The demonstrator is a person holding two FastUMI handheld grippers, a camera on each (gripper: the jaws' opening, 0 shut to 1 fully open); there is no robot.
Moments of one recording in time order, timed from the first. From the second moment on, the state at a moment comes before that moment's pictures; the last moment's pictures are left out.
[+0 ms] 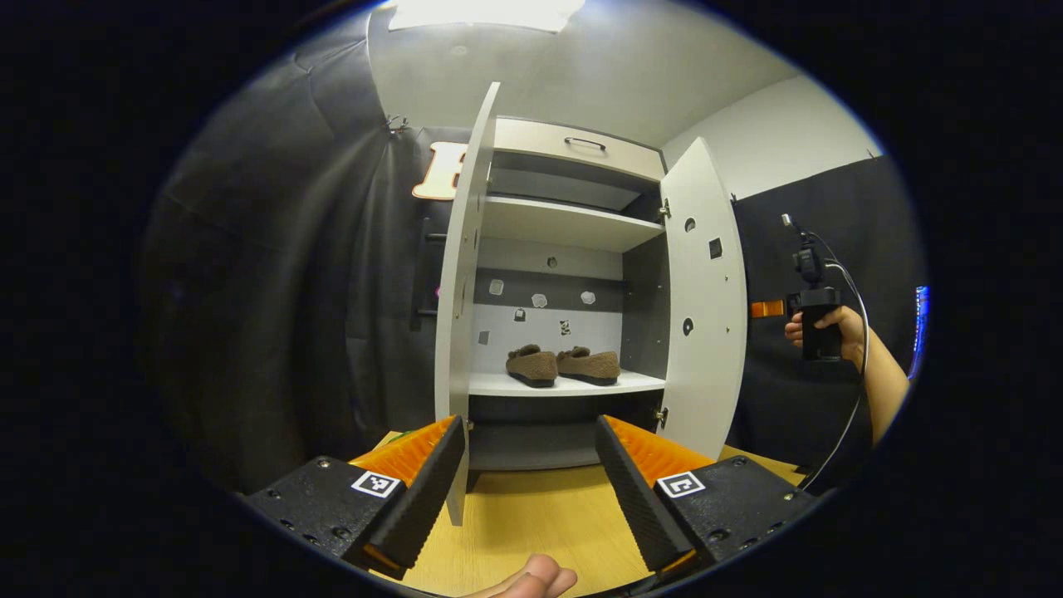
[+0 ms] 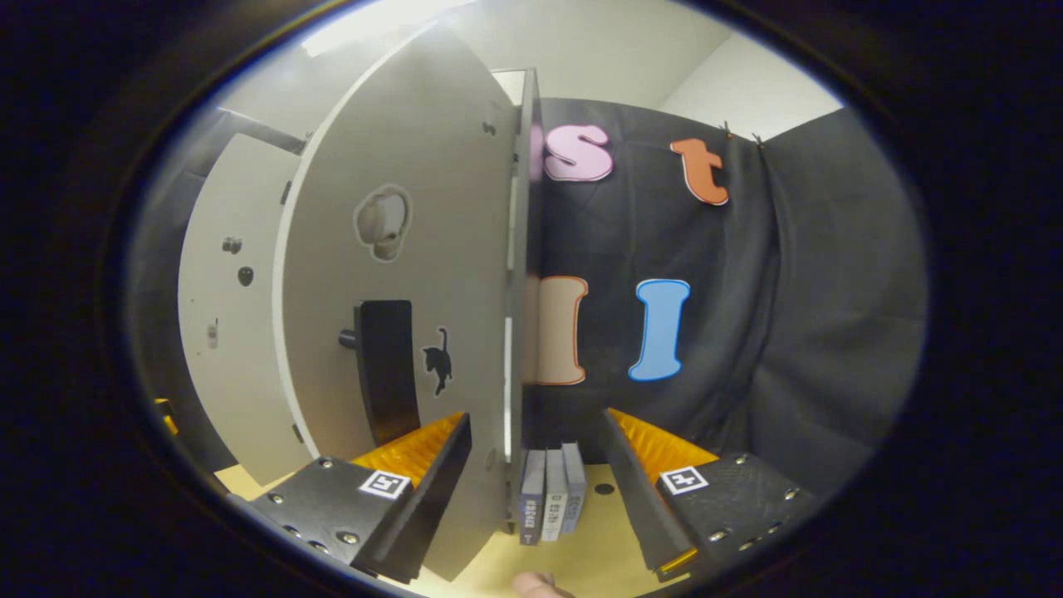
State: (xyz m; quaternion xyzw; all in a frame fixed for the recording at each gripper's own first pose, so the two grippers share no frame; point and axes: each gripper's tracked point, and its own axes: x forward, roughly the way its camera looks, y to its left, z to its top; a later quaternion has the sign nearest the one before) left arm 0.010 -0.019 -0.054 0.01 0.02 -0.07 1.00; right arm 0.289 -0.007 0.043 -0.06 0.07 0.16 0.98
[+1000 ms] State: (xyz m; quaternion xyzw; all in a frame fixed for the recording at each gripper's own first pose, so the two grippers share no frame) left arm 0.019 0.056 -0.027 0.01 0.00 0.00 1.00; right arm 0.212 0.082 0.014 -0.04 0.03 0.18 0.98
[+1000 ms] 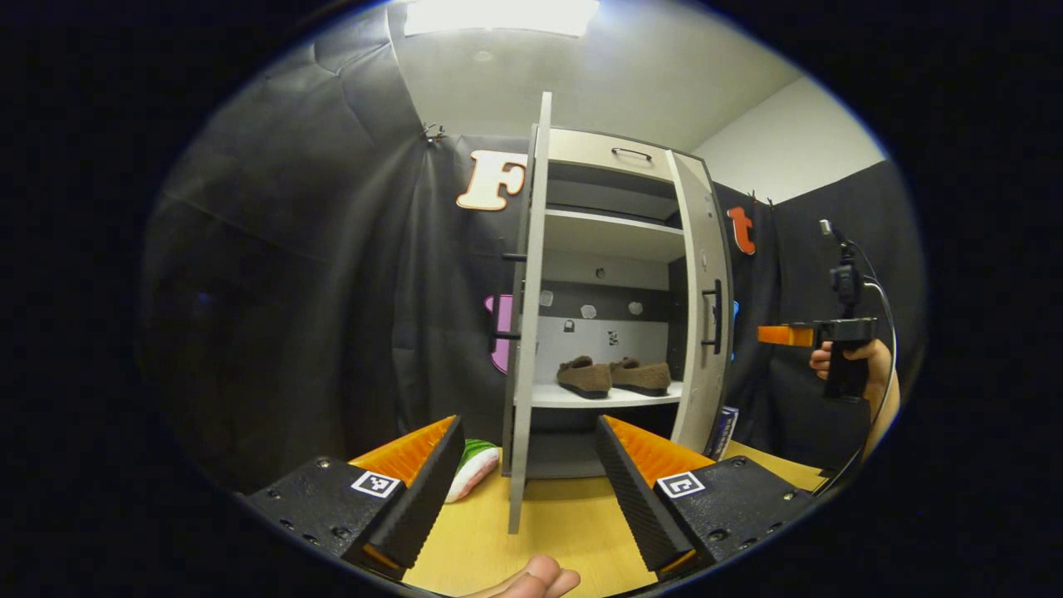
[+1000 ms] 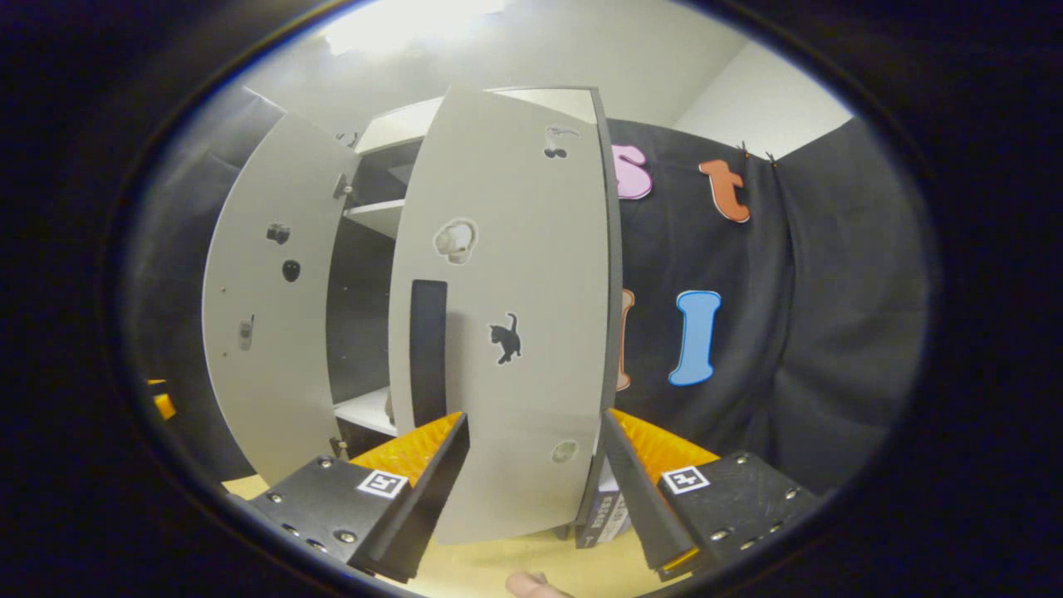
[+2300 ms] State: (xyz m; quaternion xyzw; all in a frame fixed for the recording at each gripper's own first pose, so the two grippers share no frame) left arm 0.183 0.213 0.058 0.00 0.02 0.03 1.00; right arm 0.032 0.070 -0.011 0.00 -0.04 0.16 0.99
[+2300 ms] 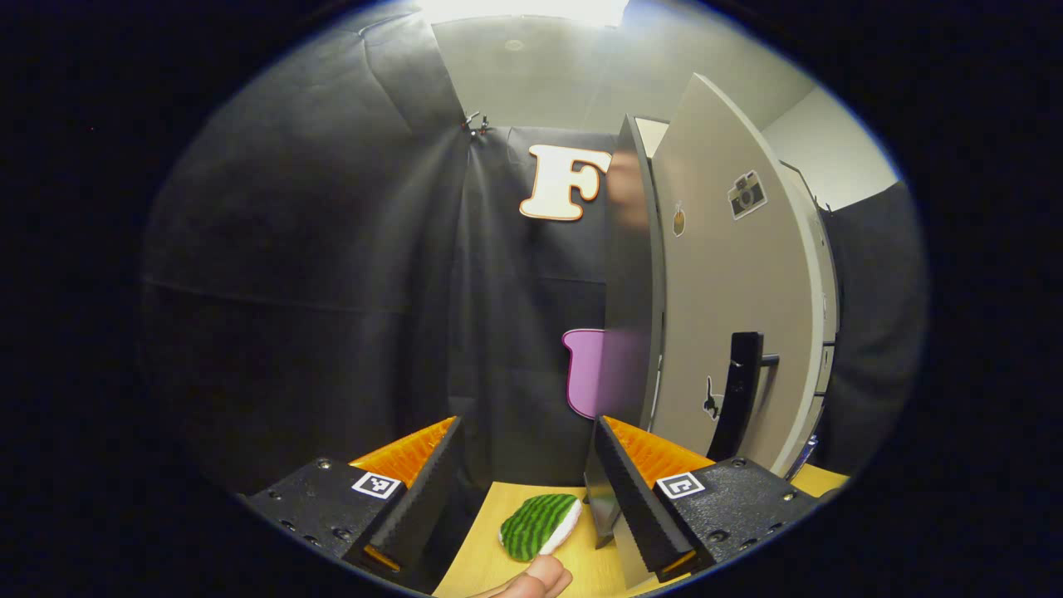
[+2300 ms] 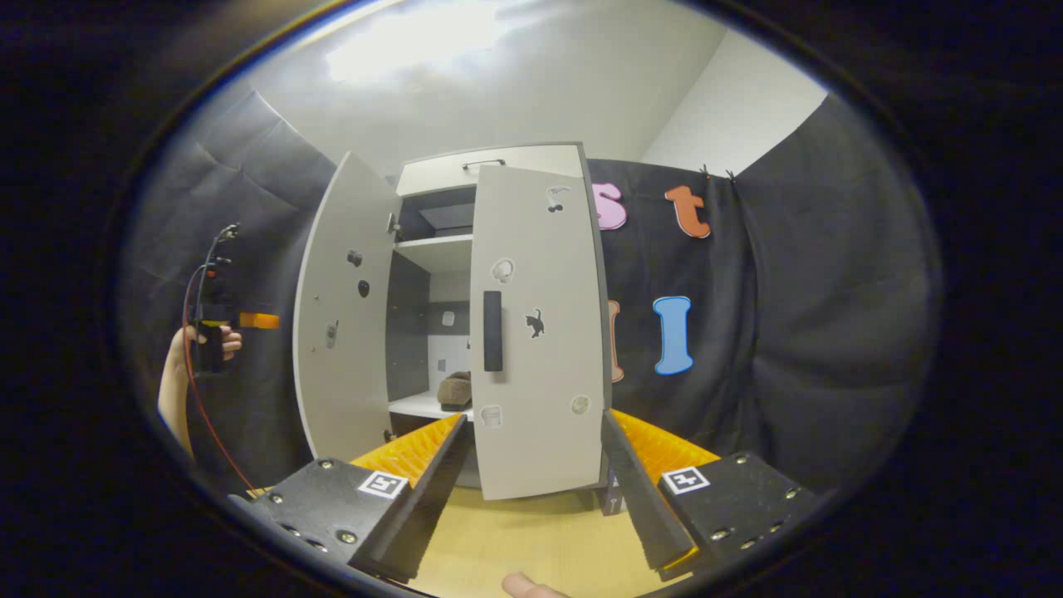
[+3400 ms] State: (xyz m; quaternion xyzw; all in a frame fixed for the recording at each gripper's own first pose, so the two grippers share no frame) left arm 0.208 0.101 0.041 -0.02 0.06 -0.05 1.00; right arm 0.023 0.037 -0.037 0.00 -0.03 0.11 0.99
